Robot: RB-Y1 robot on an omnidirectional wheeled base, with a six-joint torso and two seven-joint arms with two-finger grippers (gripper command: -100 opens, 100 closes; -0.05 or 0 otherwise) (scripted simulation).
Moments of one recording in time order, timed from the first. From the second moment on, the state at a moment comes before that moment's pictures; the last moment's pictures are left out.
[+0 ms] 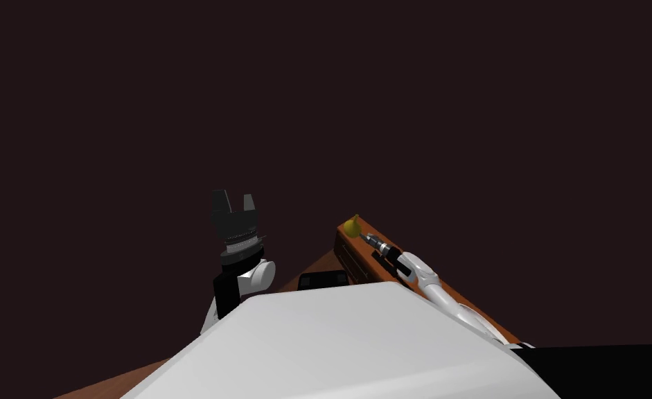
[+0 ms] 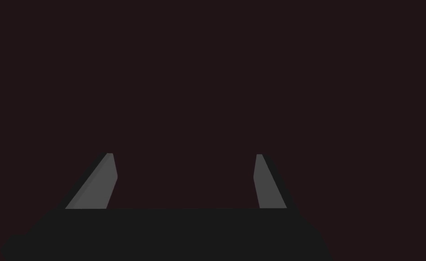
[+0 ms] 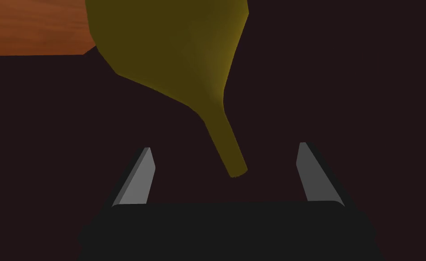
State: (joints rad) left arm 0.47 -0.03 -0.06 -2.35 0.09 -0.57 -0.17; right arm 0.21 -0.60 0.08 -1.29 0.84 -0.51 -0.10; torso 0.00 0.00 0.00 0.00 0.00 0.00
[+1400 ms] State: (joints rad) left arm 0.47 -0.03 -0.06 -2.35 0.09 -0.57 -0.17; right arm 0.22 -0.73 0.15 -0.96 1.01 -0.58 -0.13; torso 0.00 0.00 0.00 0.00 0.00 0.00
